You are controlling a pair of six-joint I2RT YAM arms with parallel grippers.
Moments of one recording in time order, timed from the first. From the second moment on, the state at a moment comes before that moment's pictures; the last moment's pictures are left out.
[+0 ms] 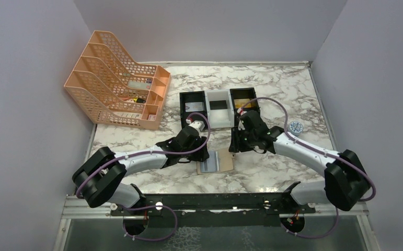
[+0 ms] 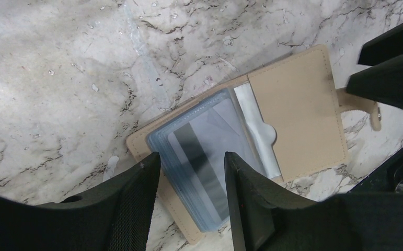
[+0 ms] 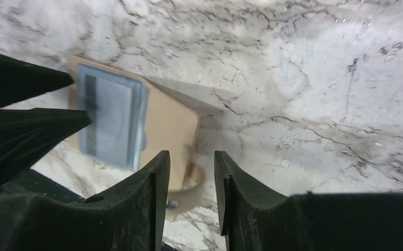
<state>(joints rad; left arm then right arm) -0.84 1.39 0.59 0.02 0.04 -0.62 0.65 1.36 0.76 -0.38 -0.12 0.46</state>
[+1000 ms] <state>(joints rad) -0.84 0.94 0.50 -0.23 -0.38 -0.76 0.87 1.48 0.83 -0.29 -0.22 0.53</state>
